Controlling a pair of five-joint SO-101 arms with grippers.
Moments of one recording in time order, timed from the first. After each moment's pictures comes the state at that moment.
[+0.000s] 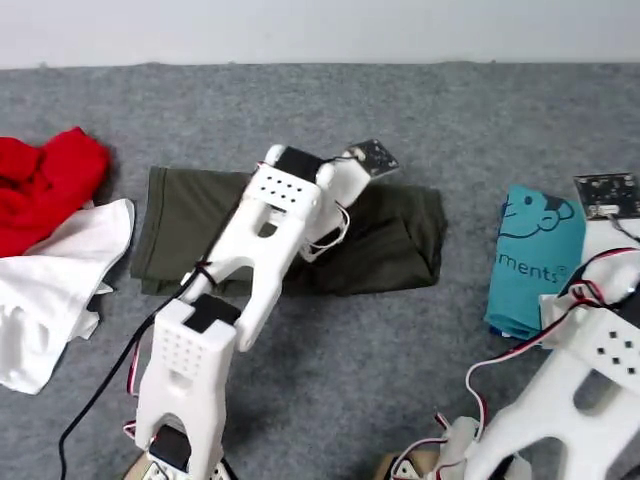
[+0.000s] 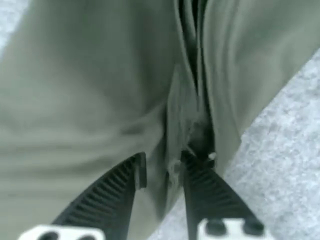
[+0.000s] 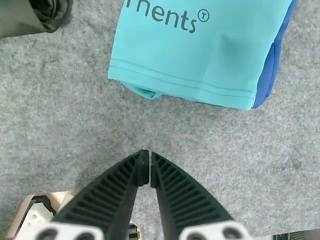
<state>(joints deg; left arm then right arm) 22.3 37.1 -26.7 91.0 -19.2 33.8 -36.0 15.7 100.5 35.2</state>
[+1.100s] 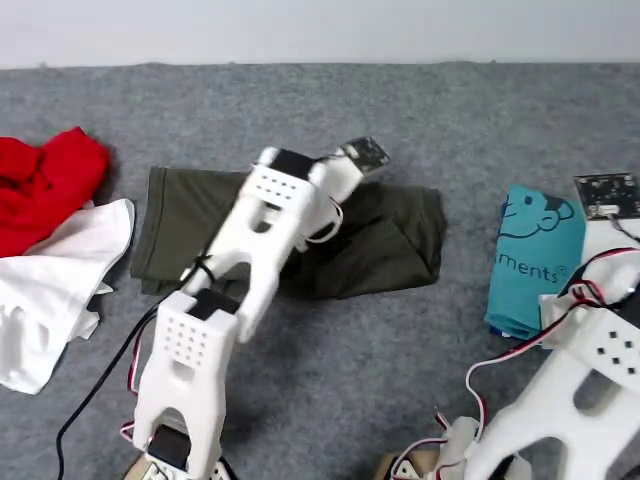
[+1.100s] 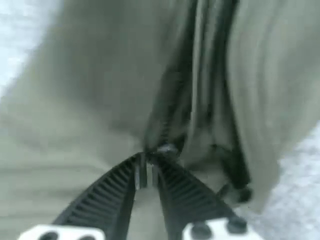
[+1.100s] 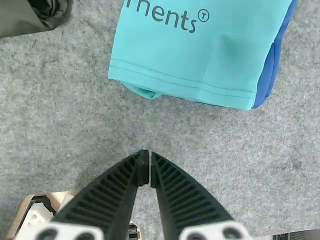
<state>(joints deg) 18.4 41.4 -31.0 85.8 -22.1 33.8 -36.0 15.7 100.5 35.2</state>
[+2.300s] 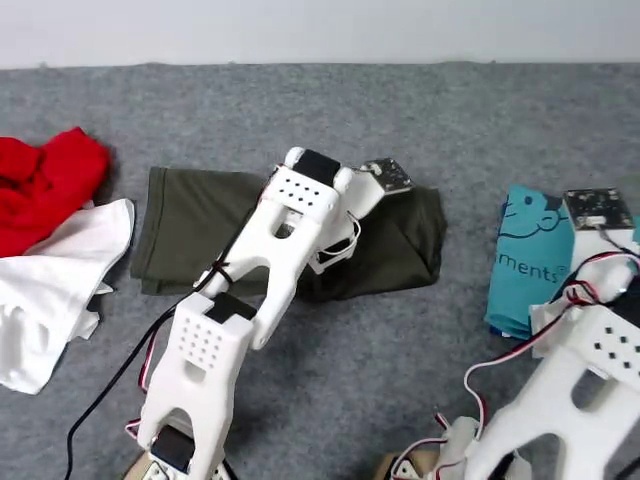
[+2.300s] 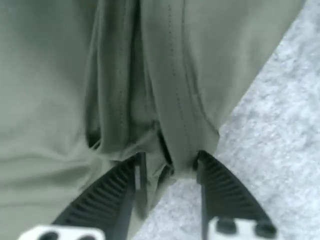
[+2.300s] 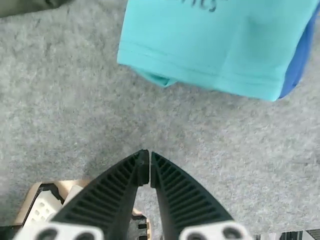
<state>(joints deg) 24.4 44.1 -35.3 99.1 -21.5 33.8 -36.0 22.2 99.4 35.2</state>
